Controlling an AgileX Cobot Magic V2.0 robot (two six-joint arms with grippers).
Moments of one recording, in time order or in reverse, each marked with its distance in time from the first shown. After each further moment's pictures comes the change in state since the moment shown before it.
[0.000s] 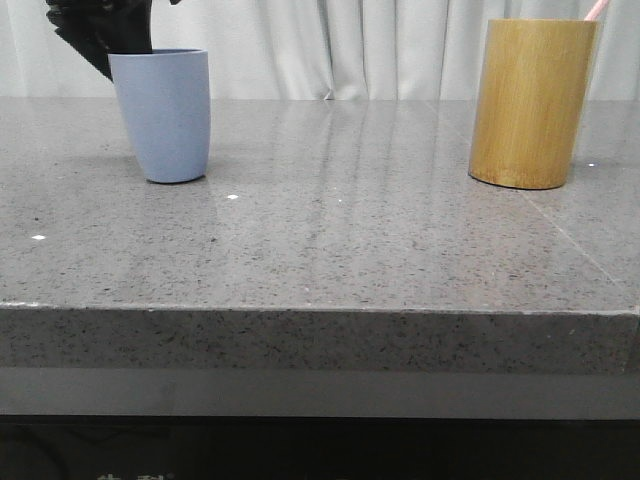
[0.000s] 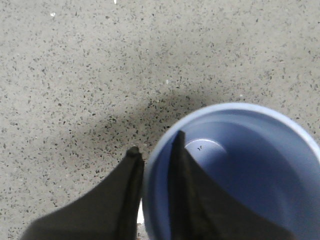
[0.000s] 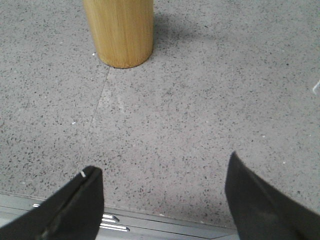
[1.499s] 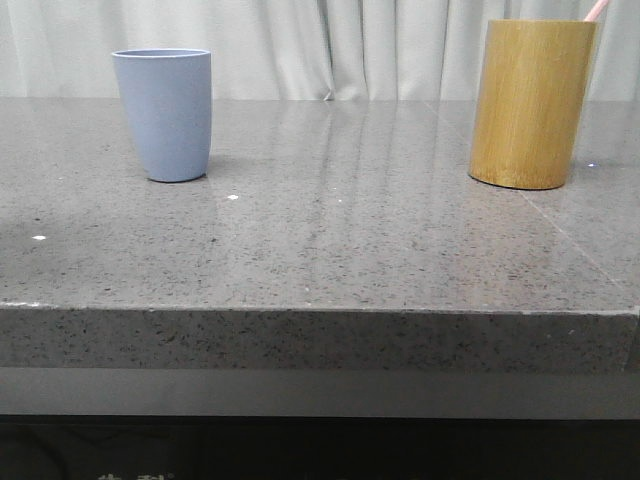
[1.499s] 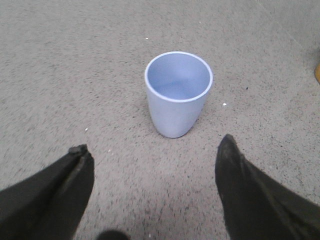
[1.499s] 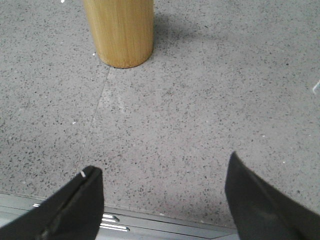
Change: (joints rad) left arm 0.020 -0.809 0.710 -0.103 -0.371 0.078; right arm 0.000 0.000 0.000 0.000 0.000 0.000
